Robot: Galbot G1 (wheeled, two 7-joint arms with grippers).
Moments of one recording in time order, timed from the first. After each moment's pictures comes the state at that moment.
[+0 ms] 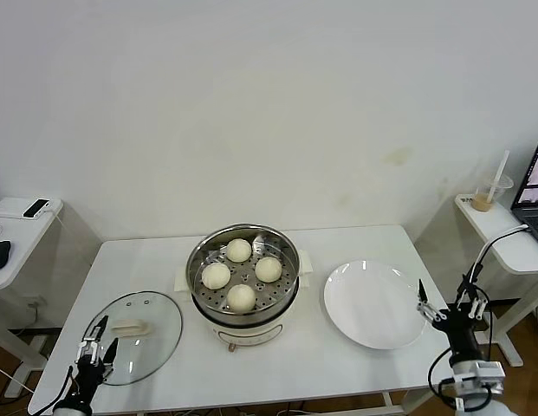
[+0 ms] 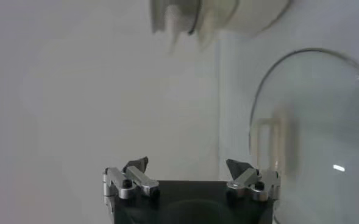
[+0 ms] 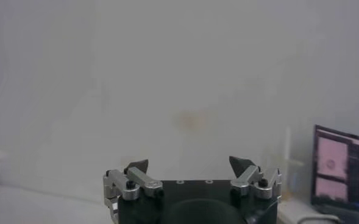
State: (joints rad) left arm 1.71 -1.17 -0.80 -1.84 1.20 -0.11 -0.17; right arm -1.52 1.39 0.87 1.96 0.08 0.13 -0.11
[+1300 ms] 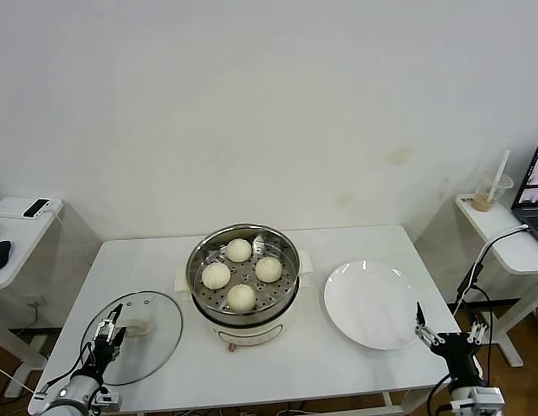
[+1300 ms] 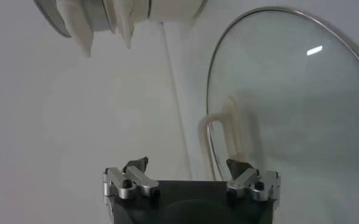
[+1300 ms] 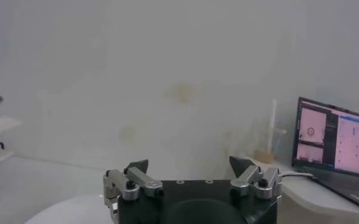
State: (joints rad) left arm 1.43 -1.10 -0.69 -1.54 1.28 -0.13 -0.14; right arm -1.64 1.44 0.87 2.04 0.05 0.11 -0.10
